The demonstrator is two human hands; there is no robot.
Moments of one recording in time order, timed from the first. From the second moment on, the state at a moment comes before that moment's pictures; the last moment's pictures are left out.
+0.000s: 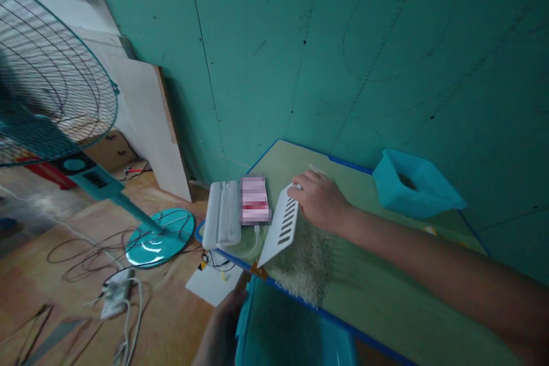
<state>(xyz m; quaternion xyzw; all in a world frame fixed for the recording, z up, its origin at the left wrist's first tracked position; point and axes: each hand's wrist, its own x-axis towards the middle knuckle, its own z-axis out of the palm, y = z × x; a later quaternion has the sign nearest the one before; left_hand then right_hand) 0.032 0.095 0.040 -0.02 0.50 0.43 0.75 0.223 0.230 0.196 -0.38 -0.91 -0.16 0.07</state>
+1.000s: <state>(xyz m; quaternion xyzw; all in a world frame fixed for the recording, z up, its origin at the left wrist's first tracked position) 0.046 0.082 0.070 0.00 0.46 0.45 0.77 0.276 0.205 0.192 -0.38 -0.90 -0.19 0.01</state>
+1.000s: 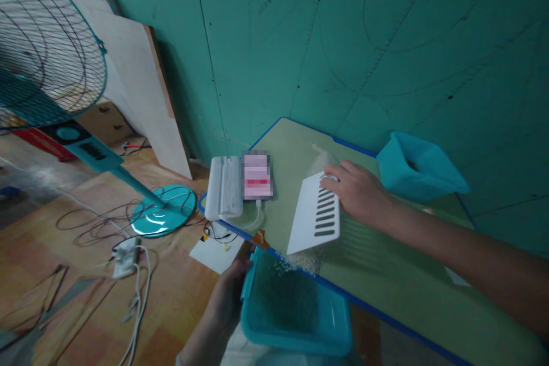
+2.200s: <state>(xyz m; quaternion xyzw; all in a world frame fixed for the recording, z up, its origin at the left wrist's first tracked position) 0.048 0.082 0.071 0.02 0.47 0.44 0.77 0.212 0.220 0.231 -0.31 -0.95 -0.03 -0.05</state>
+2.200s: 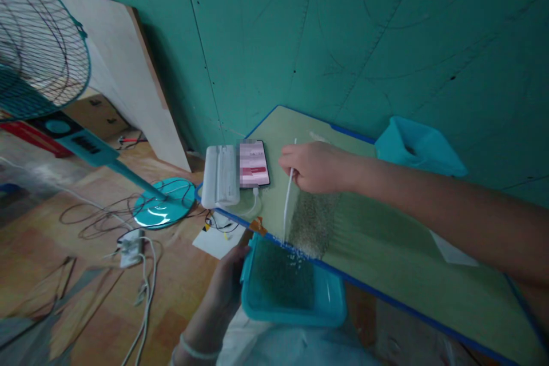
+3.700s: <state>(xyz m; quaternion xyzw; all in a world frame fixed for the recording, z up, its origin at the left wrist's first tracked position) 0.057 0.082 0.064 0.05 0.45 0.42 0.78 0.211 0.215 0.220 -0.31 -0.95 -0.04 -0.09</state>
